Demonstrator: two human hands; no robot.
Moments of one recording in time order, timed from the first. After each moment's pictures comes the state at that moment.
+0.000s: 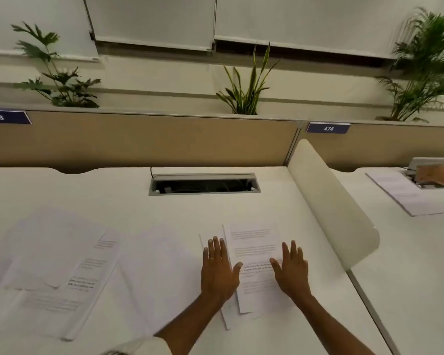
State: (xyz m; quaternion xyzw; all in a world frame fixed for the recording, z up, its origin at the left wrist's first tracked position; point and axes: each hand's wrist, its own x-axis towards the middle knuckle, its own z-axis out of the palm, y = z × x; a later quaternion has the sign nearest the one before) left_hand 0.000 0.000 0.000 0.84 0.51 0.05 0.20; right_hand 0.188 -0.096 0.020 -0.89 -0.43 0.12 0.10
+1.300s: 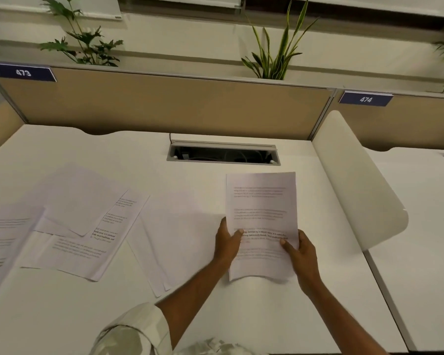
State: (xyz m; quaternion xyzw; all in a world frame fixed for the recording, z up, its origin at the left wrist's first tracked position) left_hand -0.011 -0.010 0.024 0.51 0.52 0.33 0.61; right_hand 0.157 -0.127 0.041 -0.72 -0.30 0.32 0.54
